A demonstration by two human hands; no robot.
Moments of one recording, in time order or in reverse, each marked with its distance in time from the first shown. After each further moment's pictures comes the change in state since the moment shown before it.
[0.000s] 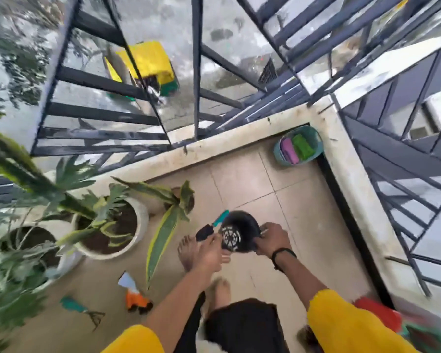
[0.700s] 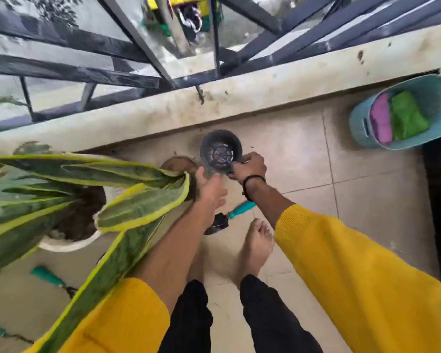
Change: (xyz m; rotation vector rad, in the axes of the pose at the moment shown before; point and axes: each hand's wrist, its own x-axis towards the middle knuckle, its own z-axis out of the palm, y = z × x) left_hand 0.246 0.112 -0.010 -0.395 0.331 0.110; right_hand 0.313 -0.097 0.190 0.377 -0.059 0.041
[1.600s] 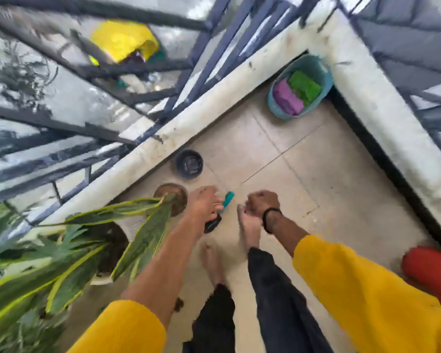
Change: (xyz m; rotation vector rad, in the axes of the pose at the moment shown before) left_hand -0.207 0.031 0.022 0.567 -0.211 -0.020; right_hand -0.117 0.106 -0.155 0.256 0.041 0.312
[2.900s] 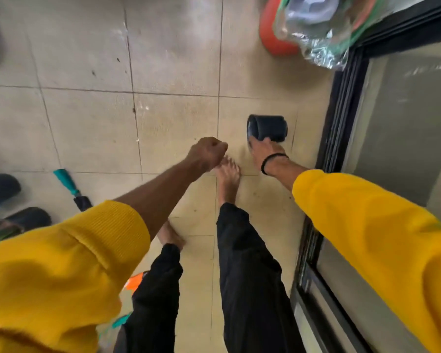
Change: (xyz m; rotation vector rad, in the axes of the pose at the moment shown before) left_hand 0.037 -0.412 0.490 1.483 -0.390 0.274; right_hand 0.072 0.574 -0.314 -0.535 0.088 0.006
